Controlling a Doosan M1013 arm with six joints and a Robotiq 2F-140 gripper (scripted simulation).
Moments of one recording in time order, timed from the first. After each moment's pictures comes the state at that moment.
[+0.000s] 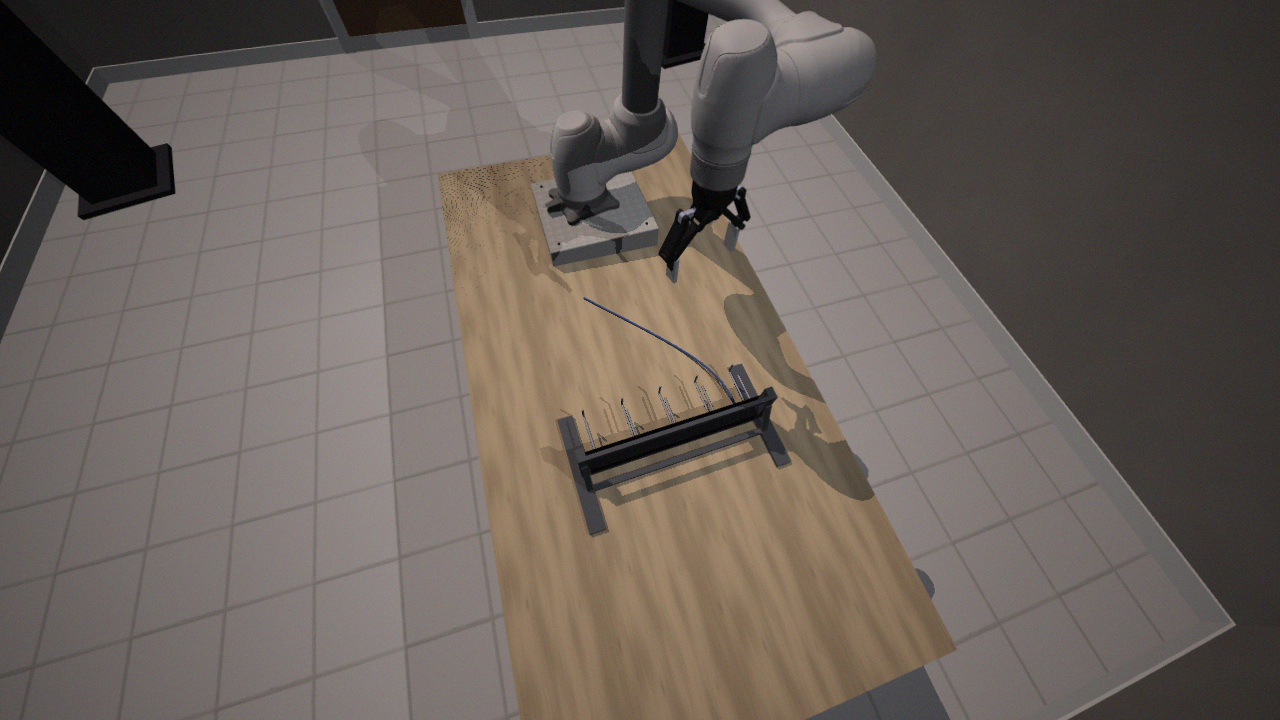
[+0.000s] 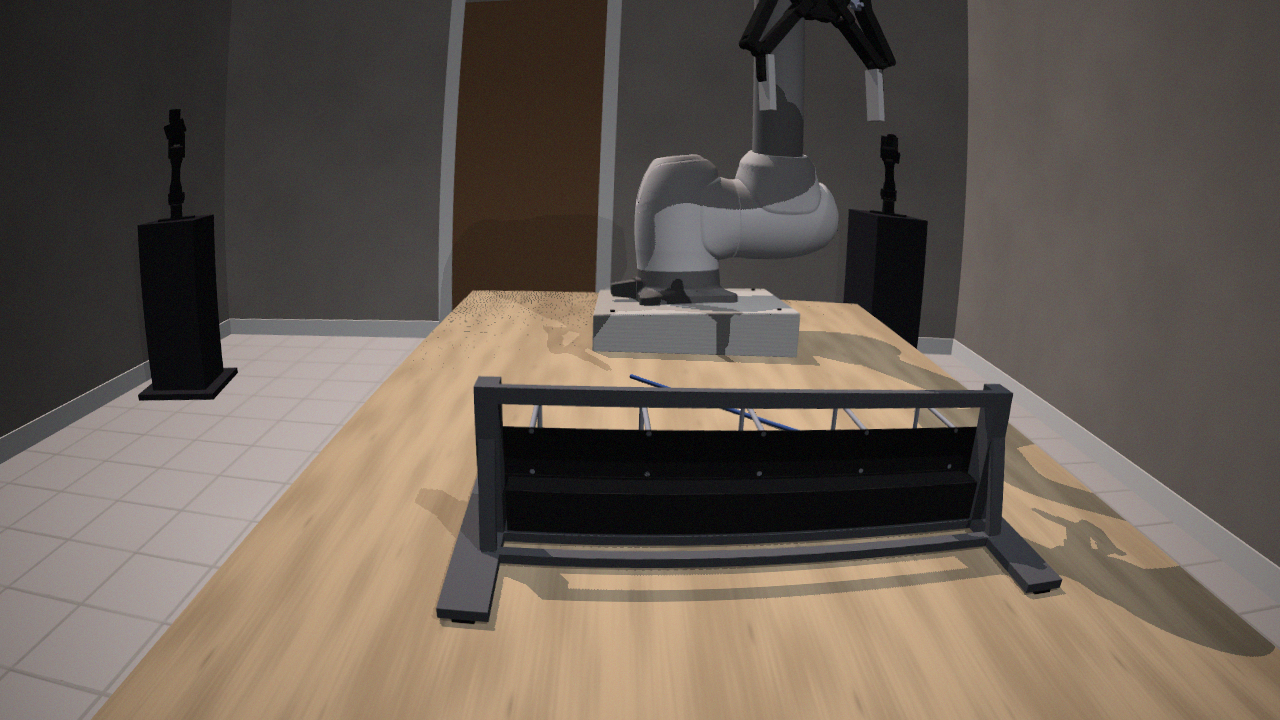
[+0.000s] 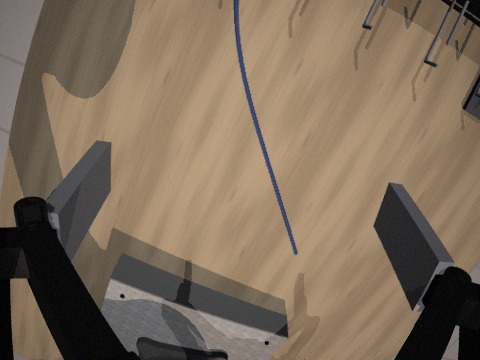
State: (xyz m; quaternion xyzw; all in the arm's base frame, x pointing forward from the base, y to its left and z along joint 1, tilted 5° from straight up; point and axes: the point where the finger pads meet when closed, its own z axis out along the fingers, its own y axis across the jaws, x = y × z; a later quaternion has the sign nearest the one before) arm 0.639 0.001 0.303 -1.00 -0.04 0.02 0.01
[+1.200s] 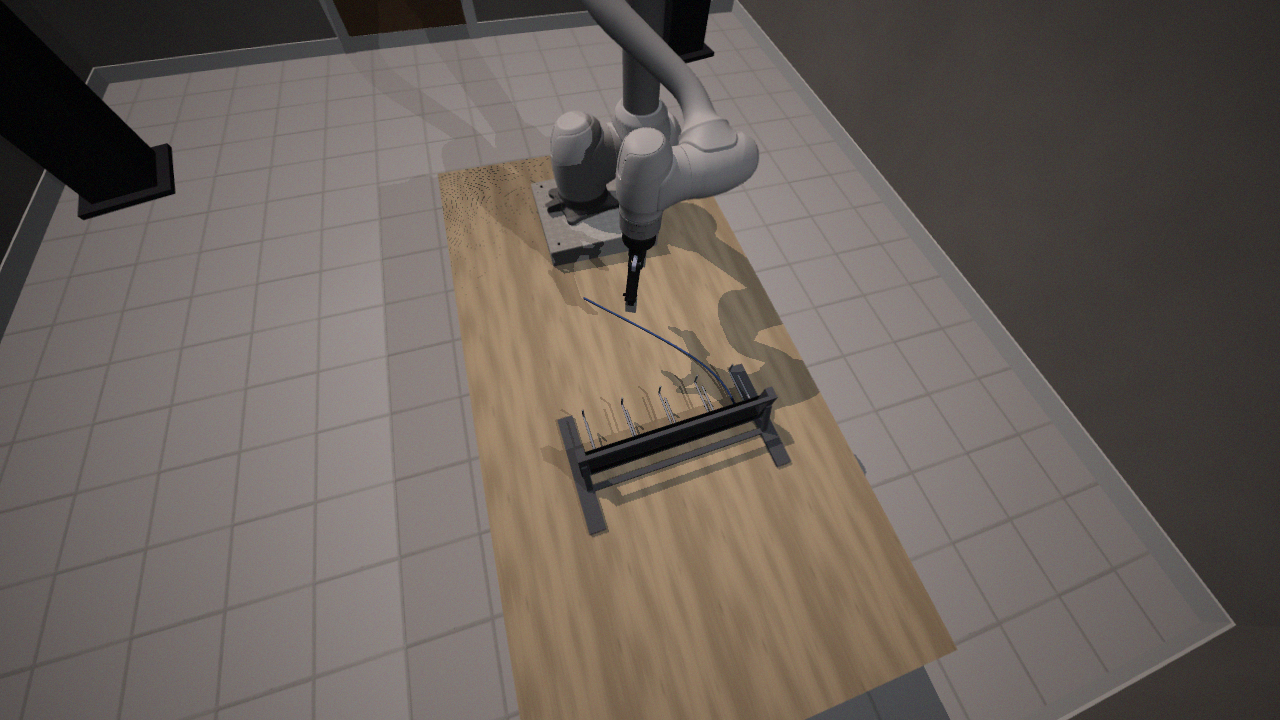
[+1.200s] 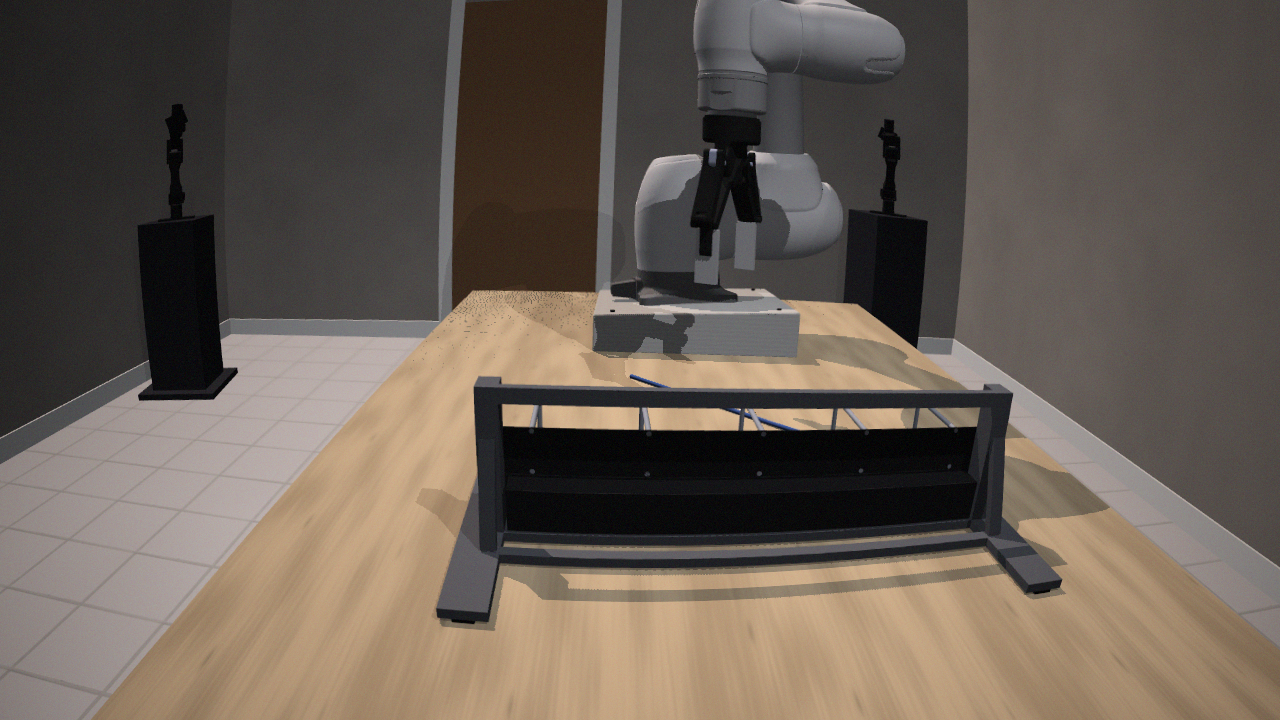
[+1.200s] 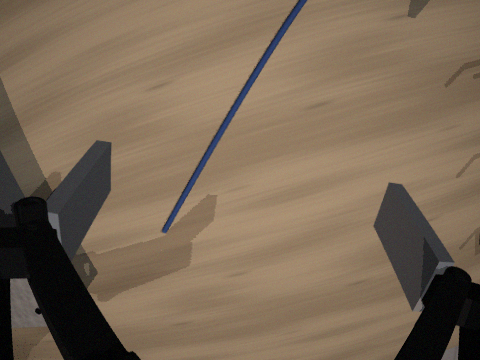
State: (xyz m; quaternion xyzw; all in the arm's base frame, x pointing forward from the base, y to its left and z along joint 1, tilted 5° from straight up) arm 0.479 -0.067 0.100 -0.90 -0.43 0.04 0.00
